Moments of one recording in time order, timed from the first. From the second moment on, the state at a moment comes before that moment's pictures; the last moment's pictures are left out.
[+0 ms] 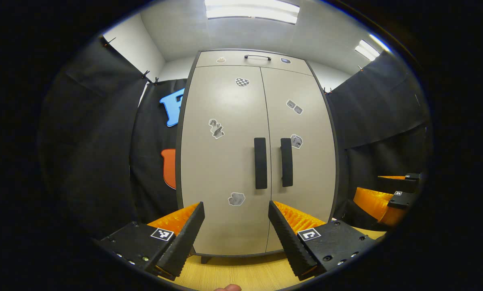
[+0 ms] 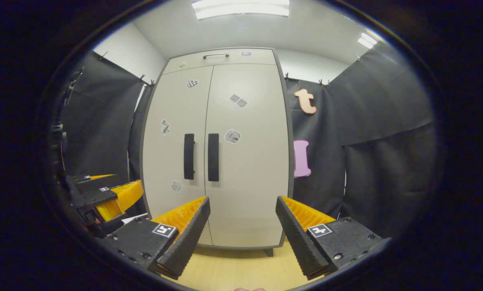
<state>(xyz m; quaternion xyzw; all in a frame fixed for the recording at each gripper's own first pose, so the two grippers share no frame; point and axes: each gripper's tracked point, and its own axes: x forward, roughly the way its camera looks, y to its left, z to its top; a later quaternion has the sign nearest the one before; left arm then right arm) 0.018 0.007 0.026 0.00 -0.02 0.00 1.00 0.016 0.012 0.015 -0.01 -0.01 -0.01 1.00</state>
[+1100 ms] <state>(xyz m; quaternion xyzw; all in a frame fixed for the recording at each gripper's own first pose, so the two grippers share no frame) 0.009 0.087 0.016 0.00 0.00 0.05 1.00 0.223 0.087 0.057 0.00 0.01 0.02 1.00</state>
